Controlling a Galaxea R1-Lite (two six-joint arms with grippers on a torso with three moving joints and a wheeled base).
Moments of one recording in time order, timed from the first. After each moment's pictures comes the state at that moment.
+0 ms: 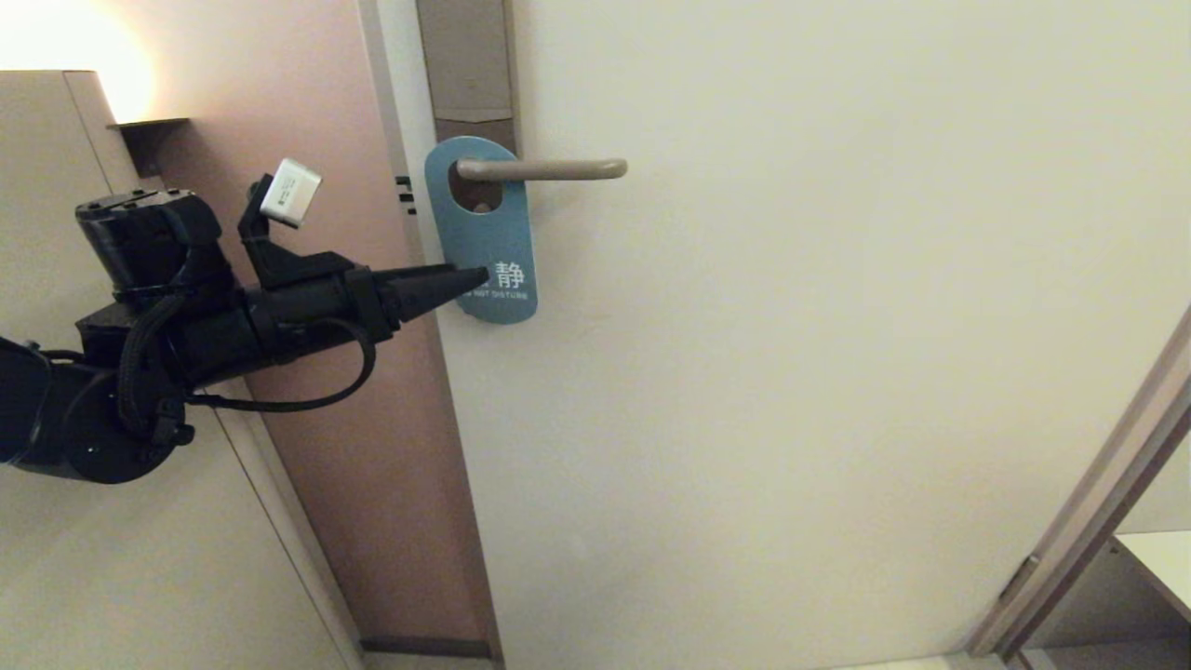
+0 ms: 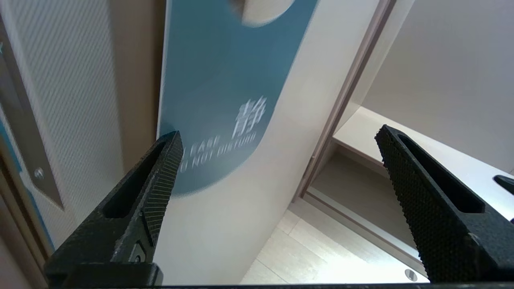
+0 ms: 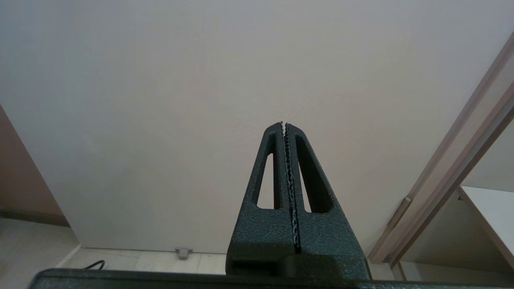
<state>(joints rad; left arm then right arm) -0.15 1.78 -0.93 -0.89 -0.85 -0.30 0.00 0.00 0.00 0.00 0.02 -0.05</state>
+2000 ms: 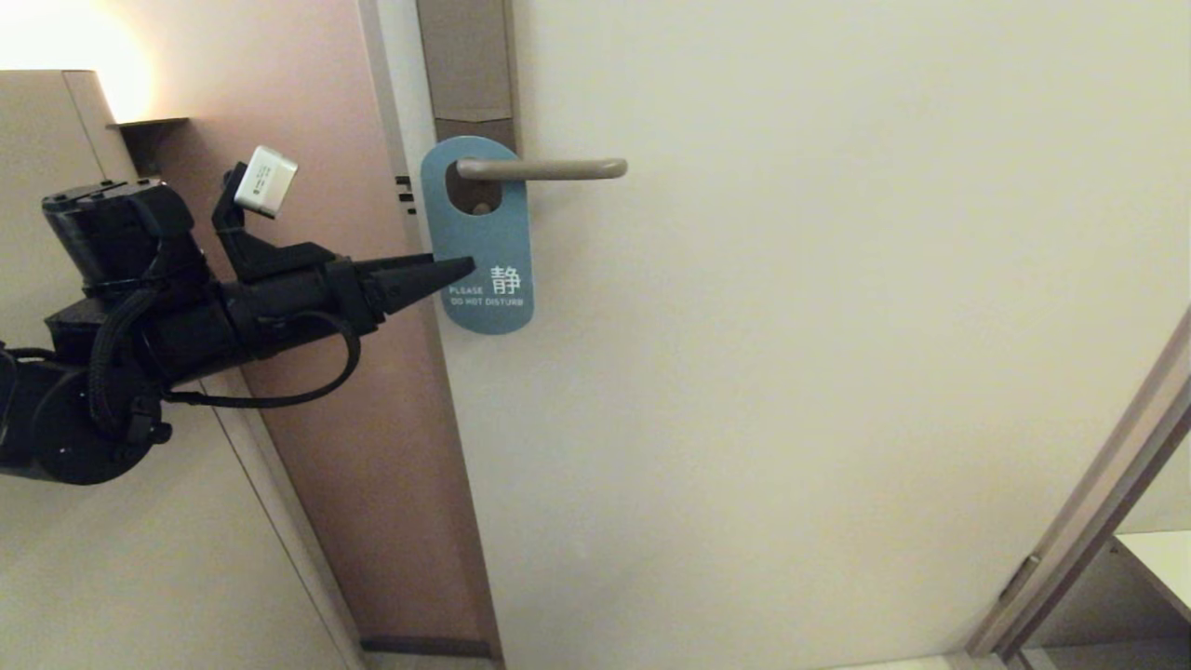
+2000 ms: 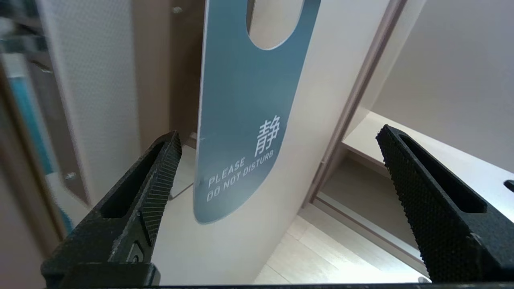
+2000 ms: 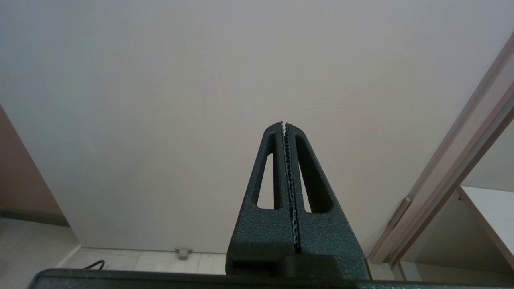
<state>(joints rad) -0.14 1.74 -0.92 -0.89 -0.84 -0.28 0.00 0.00 0.00 0.00 0.02 -0.05</state>
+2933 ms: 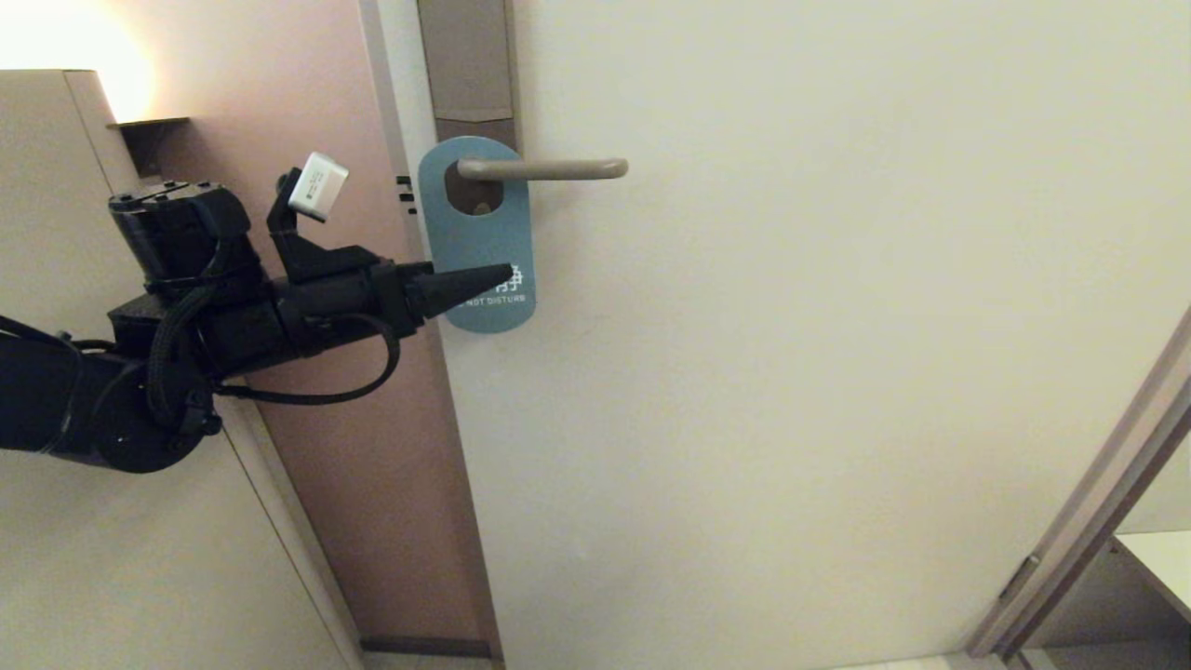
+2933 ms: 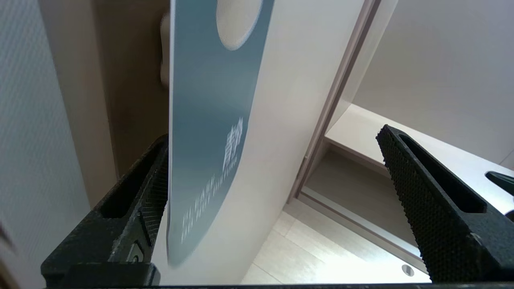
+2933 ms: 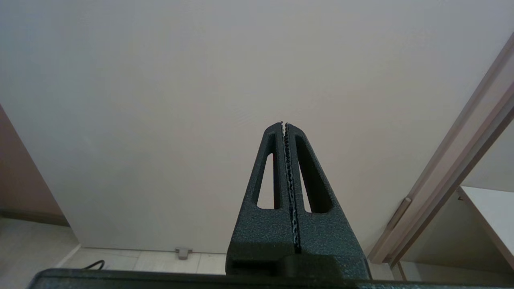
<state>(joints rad) -0.21 1.80 -0.98 -0.89 -0.85 -0.29 -0.01 0.00 0.00 0.00 0.02 -0.05</state>
